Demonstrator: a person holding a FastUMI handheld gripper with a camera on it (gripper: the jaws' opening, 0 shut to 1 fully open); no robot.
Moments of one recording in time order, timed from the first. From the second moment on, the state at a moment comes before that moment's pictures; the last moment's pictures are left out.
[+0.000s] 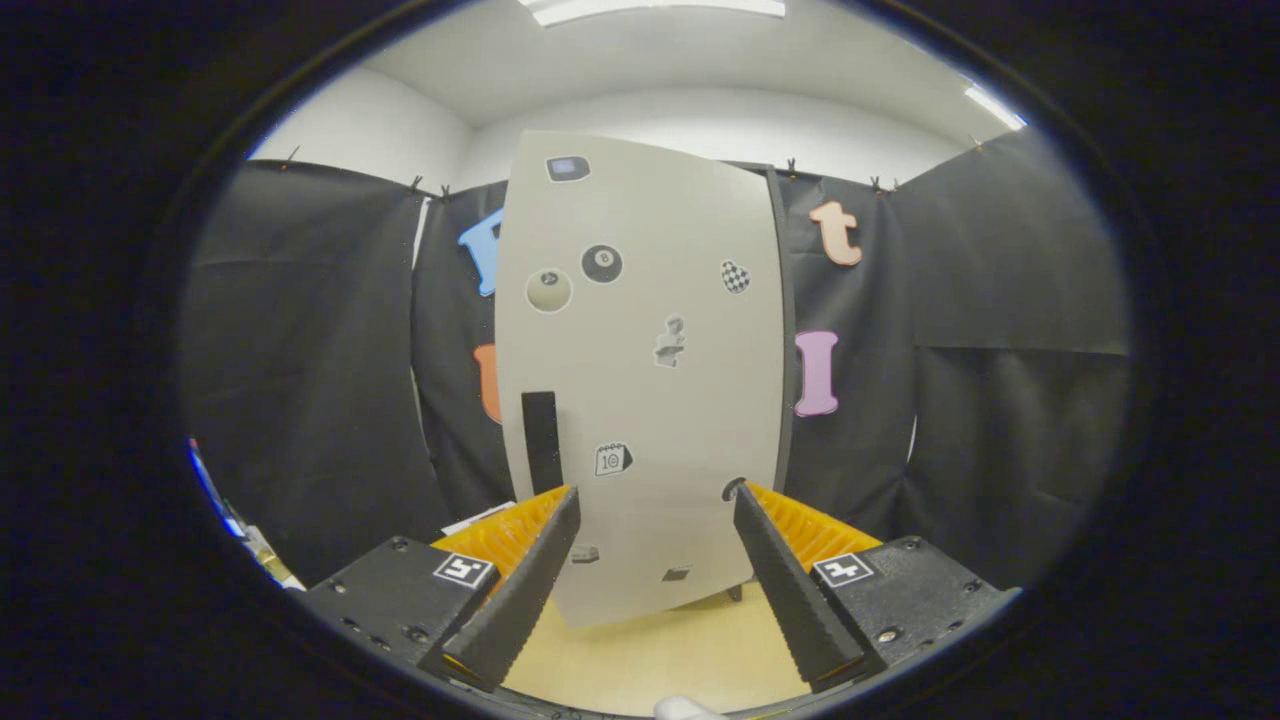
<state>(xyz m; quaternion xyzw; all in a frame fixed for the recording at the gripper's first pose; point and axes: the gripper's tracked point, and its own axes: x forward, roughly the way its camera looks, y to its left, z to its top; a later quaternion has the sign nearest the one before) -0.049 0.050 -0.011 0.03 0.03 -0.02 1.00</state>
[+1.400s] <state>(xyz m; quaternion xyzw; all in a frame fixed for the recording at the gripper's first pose) -0.134 -0.023 0.008 0.04 0.01 -0.04 1.00</state>
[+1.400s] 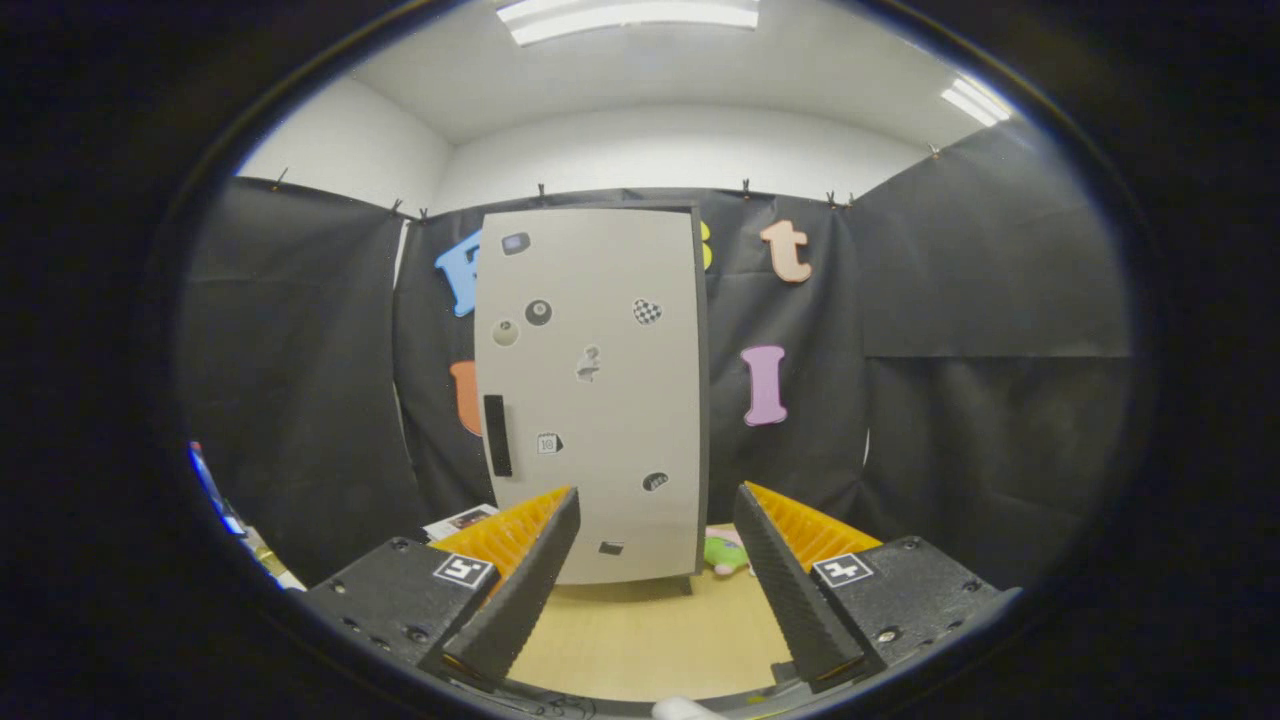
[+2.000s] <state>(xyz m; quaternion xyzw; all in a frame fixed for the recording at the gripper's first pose) -0.128 -0.009 0.014 0.03 0.01 -0.02 1.00</state>
